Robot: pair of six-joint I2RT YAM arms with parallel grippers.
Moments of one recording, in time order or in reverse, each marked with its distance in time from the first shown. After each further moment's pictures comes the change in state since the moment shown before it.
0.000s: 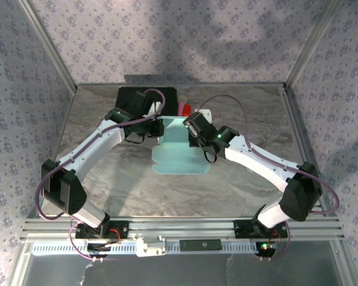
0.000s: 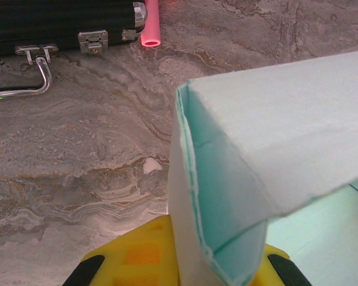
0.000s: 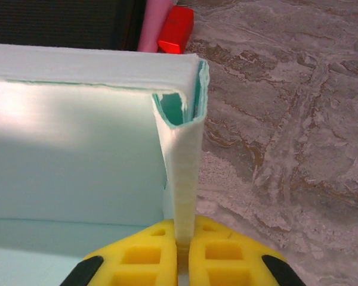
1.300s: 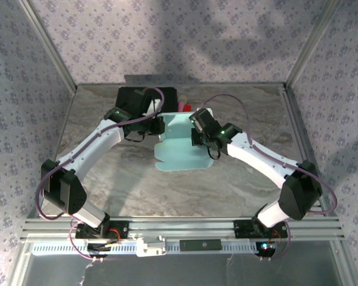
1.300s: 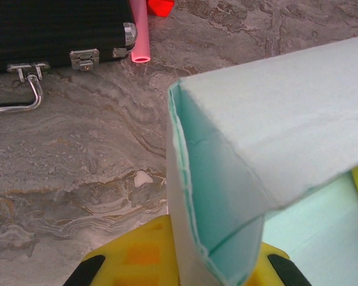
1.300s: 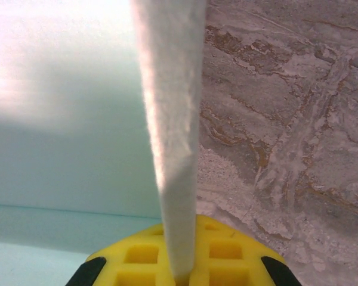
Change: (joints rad) left arm 0.011 0.000 0.001 0.042 0.029 -0.005; right arm -0.072 0.019 -0.016 0.027 -0.098 -0.090
